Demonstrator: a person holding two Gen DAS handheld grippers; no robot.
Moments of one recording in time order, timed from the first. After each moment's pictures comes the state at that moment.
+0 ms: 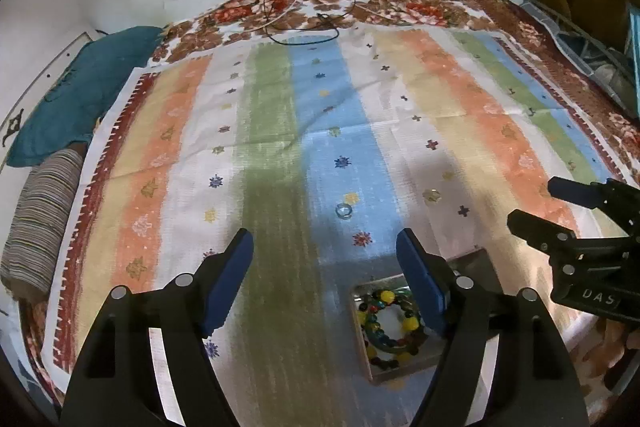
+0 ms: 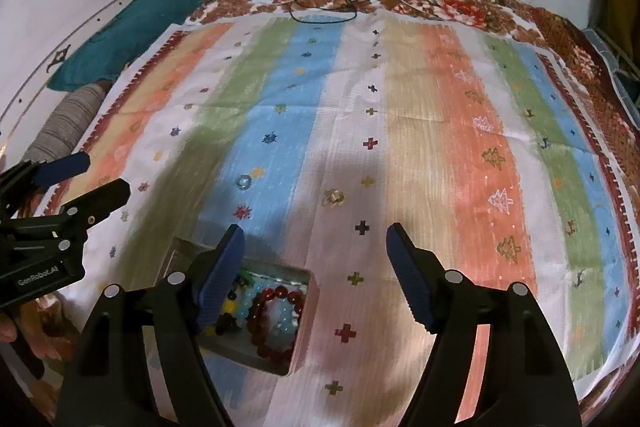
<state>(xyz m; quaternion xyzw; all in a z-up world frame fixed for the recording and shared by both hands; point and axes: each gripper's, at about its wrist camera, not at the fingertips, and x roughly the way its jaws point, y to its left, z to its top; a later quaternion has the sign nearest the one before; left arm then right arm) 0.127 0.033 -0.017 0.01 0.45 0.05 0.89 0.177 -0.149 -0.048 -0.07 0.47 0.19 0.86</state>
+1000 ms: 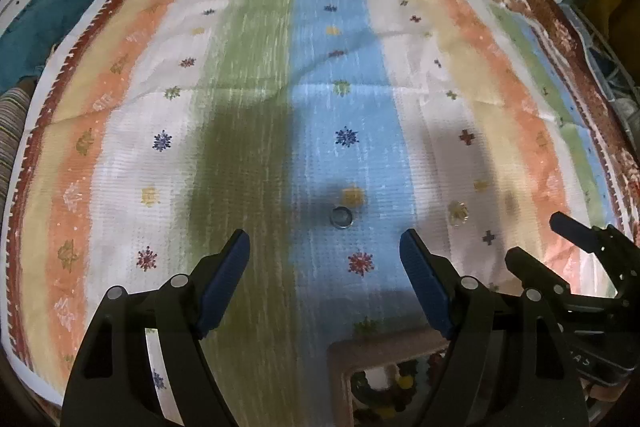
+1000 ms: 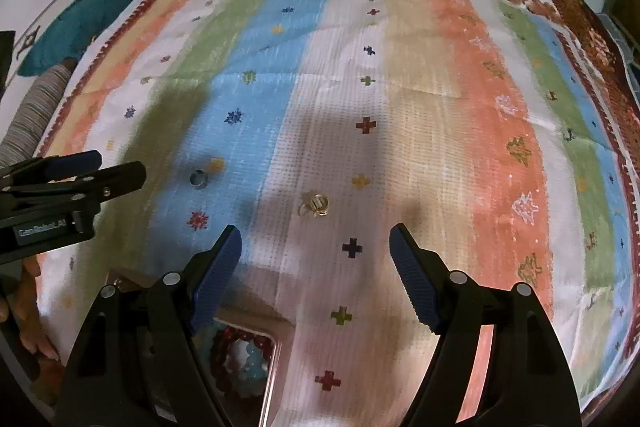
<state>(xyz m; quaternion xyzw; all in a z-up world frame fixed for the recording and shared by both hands) 0.217 0.062 -0.092 -0.09 0.56 0.03 0.83 0.239 -0.128 -0.101 -0.09 0.53 0.17 0.83</state>
